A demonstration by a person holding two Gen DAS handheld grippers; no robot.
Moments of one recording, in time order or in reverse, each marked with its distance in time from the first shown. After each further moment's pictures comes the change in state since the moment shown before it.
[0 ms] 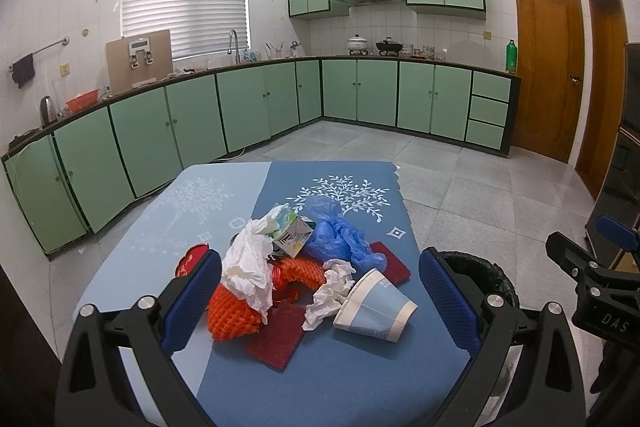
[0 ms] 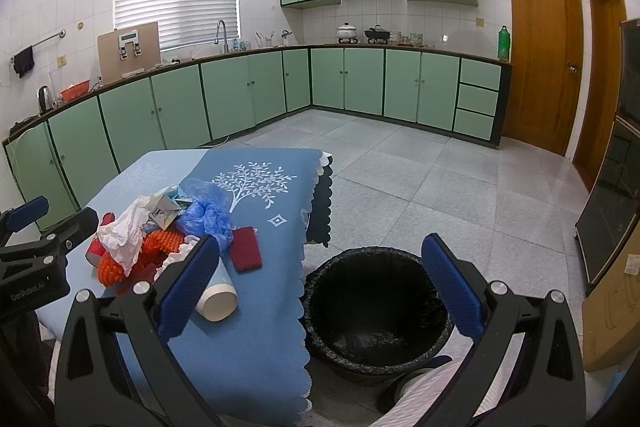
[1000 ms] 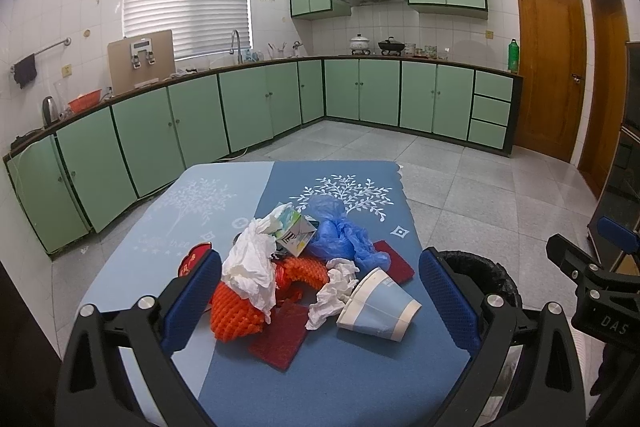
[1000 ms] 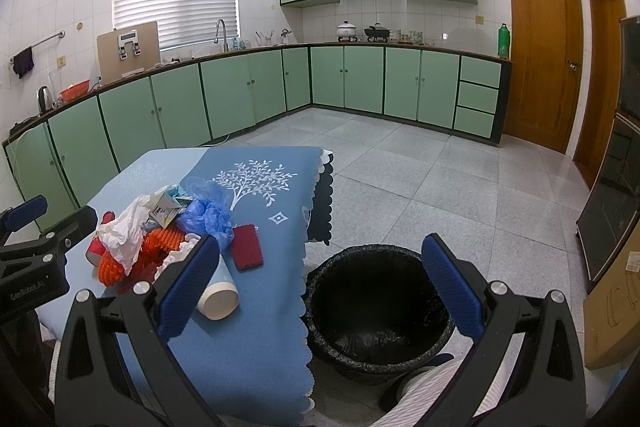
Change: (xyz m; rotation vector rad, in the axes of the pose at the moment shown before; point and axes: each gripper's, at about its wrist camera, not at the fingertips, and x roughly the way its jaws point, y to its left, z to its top) left arm -0.001 0.003 -0.002 -0.003 -0.002 0.007; right arm 0.001 0.002 -0.003 0.006 0.002 0.001
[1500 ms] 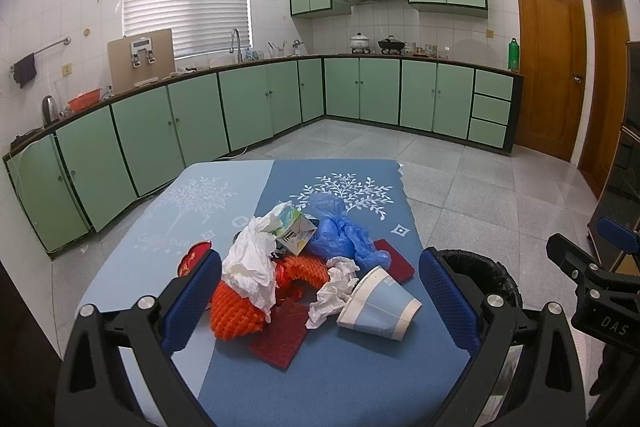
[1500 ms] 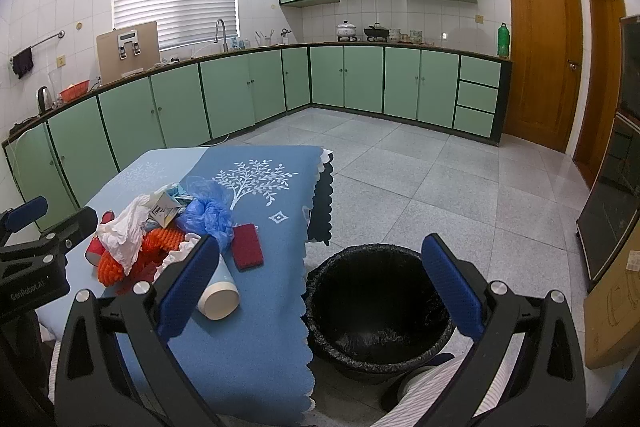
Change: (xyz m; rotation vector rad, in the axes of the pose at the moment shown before) left arm 0.002 0.001 -0.001 0.000 0.003 0.000; right arm 0.000 -0.001 0.000 -0.002 0.000 -0.001
